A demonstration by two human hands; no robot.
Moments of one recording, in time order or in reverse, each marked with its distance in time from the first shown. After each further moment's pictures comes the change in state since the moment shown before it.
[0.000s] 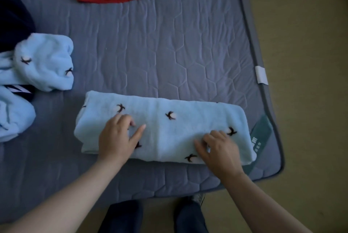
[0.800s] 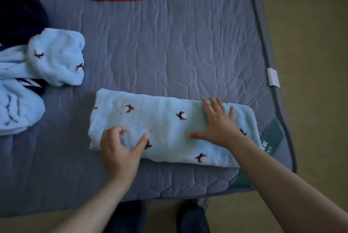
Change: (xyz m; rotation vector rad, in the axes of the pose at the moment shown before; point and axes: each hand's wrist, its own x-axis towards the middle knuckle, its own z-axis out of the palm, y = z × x) left_hand -0.046 0.009 0.007 -0.242 0.262 -0.458; right_hand 0.078 0.000 0.005 -0.008 -0.407 0.047
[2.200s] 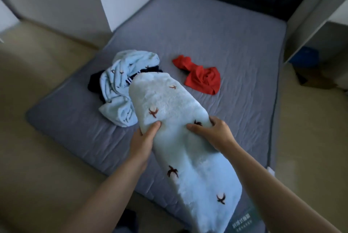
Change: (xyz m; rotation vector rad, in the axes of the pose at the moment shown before) left_hand -0.042 0.162 -0.273 -1.102 0.118 -0.541; right_hand -0.177 -0.230 -0.247 0.565 0.007 -0.199
